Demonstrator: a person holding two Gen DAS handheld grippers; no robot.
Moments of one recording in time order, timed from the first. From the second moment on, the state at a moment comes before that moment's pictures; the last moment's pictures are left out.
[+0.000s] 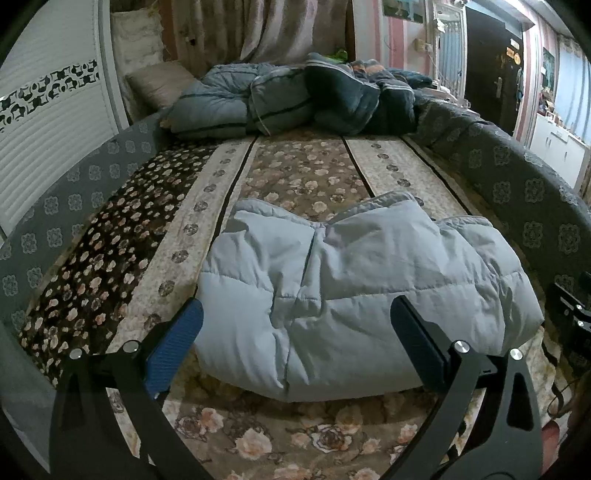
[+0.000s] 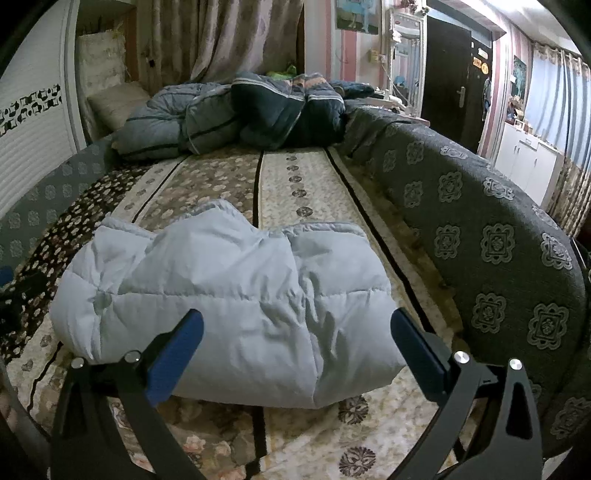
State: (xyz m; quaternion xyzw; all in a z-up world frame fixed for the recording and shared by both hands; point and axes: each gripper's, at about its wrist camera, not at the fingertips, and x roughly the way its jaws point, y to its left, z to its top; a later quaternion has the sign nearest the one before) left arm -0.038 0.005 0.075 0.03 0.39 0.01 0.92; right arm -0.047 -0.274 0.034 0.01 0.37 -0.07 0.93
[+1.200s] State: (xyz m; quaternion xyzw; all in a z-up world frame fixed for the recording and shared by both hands) left arm -0.045 0.016 0.072 0.04 0.38 0.03 0.92; right arm -0.044 -0.264 0.036 0.00 0.37 -0.06 0.93
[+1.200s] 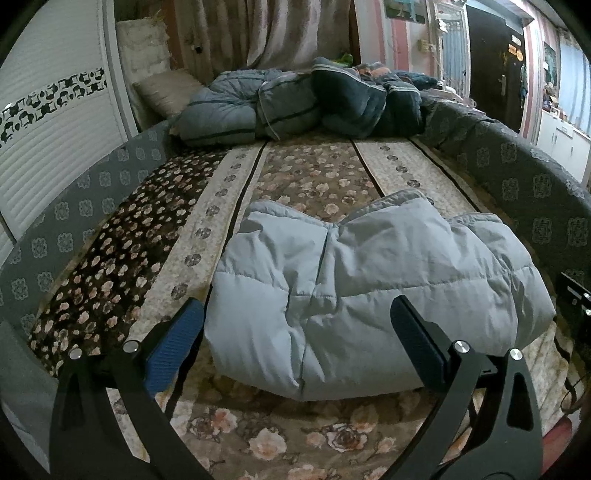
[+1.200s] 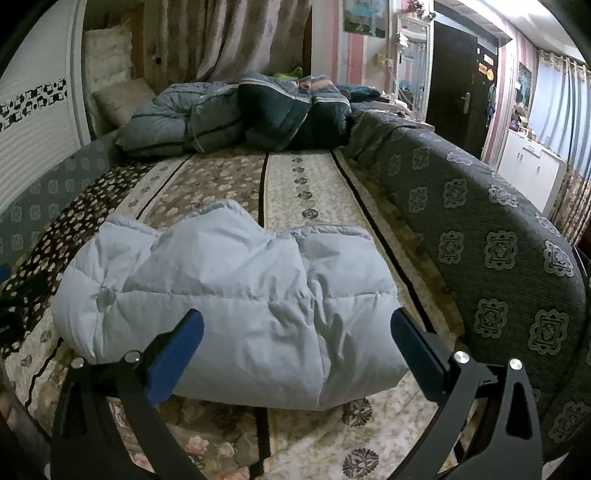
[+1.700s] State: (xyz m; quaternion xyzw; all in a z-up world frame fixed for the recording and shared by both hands) left arm -0.042 0.023 0.067 0.03 0.39 0.04 0.92; right arm -0.040 -0.269 0.035 0.00 0.36 -0.06 0.93
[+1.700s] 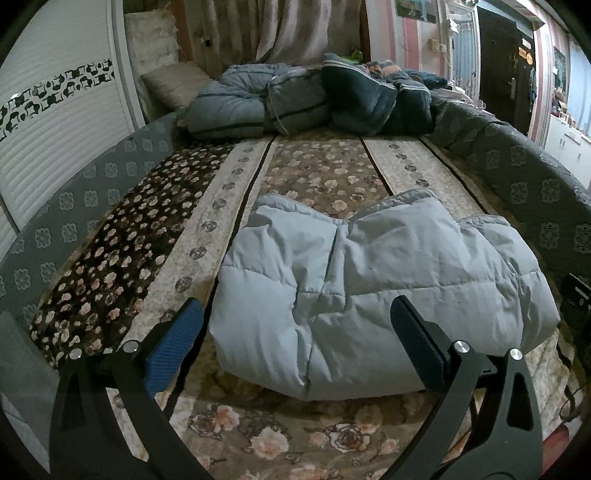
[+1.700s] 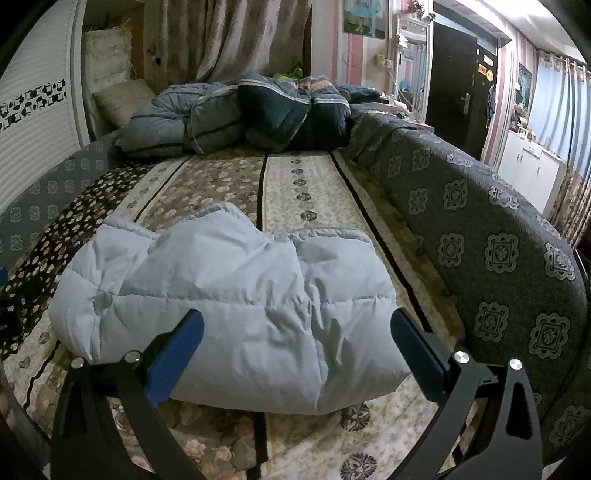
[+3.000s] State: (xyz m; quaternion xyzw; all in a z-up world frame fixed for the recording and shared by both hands) left arm -0.054 0.037 0.062 0.01 0.39 0.04 0.92; right arm -0.044 -0.263 0.035 -0.01 0.36 -0.06 0.93
